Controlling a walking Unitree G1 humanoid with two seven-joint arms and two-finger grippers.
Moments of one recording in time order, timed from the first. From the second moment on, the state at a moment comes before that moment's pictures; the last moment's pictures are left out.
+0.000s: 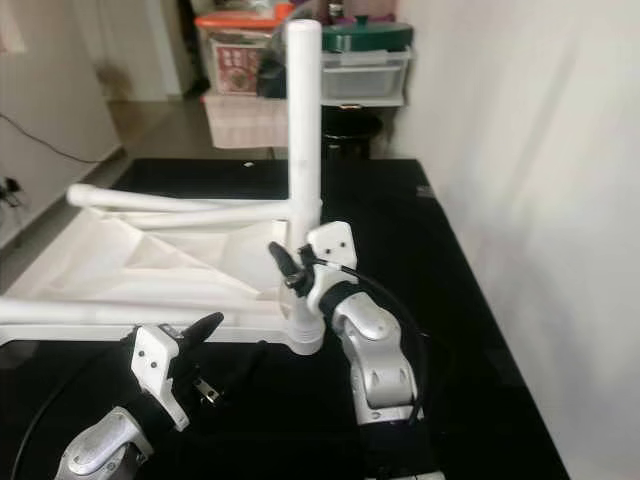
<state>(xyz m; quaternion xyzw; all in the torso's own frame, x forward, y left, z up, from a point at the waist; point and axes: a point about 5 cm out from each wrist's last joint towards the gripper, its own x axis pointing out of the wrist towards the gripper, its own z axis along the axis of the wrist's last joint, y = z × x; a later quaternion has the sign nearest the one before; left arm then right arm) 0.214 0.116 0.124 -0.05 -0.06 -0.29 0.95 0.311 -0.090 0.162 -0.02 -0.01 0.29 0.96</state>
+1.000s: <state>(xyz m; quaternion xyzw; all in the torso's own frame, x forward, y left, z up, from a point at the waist) 0.215 0.113 0.126 -0.05 -0.06 -0.28 0.96 0.368 -0.098 0.231 -0.14 0.03 0.65 0.74</state>
